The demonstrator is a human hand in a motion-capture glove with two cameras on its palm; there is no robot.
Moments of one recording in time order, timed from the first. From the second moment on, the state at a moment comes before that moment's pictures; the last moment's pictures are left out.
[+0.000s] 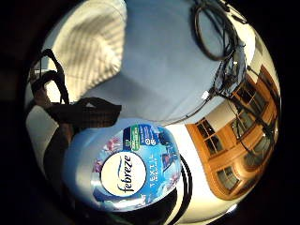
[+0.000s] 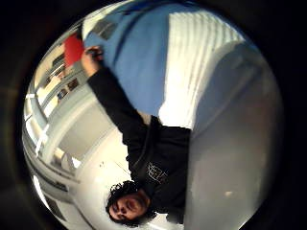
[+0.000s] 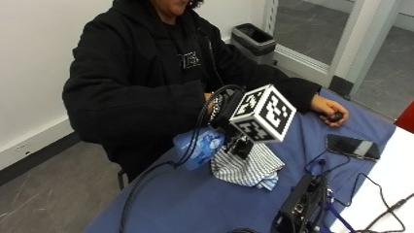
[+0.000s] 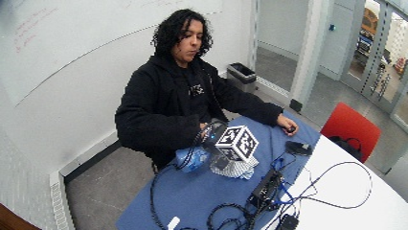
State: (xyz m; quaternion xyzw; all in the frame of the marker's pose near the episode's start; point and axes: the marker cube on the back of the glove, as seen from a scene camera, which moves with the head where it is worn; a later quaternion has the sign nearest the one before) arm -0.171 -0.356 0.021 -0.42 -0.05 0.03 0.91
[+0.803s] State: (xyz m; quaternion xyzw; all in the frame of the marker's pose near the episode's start) arm -0.329 -0.408 0.030 -0.06 -0.54 -0.20 0.82
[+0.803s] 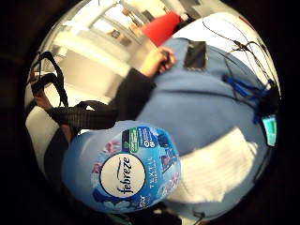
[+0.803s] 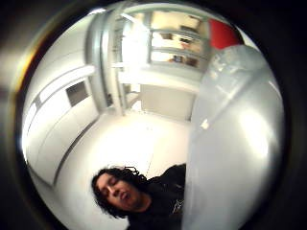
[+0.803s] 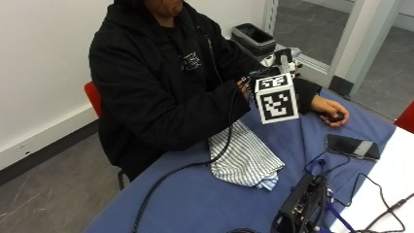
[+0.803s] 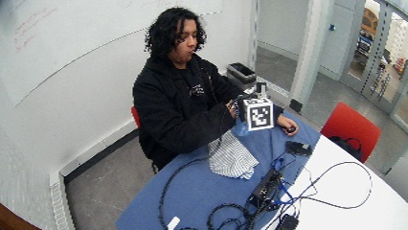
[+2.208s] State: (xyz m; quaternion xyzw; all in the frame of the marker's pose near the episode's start) arm -0.351 -0.388 0.112 -0.04 -0.59 -0.21 0.78
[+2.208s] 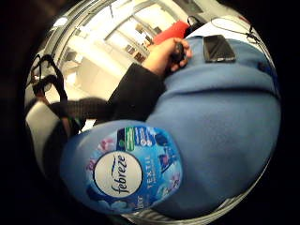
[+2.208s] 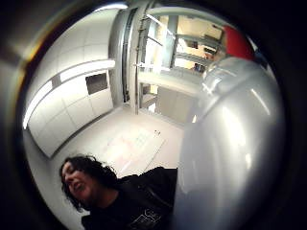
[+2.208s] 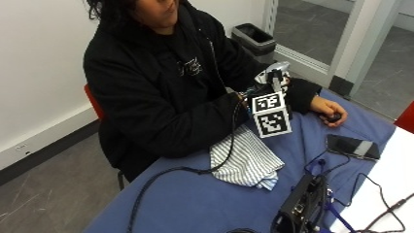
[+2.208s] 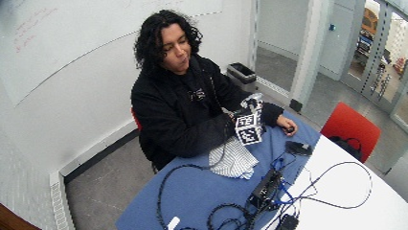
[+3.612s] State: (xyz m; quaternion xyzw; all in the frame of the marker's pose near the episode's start) arm -0.212 -0.317 -0.003 -0.13 0.01 -0.22 0.97
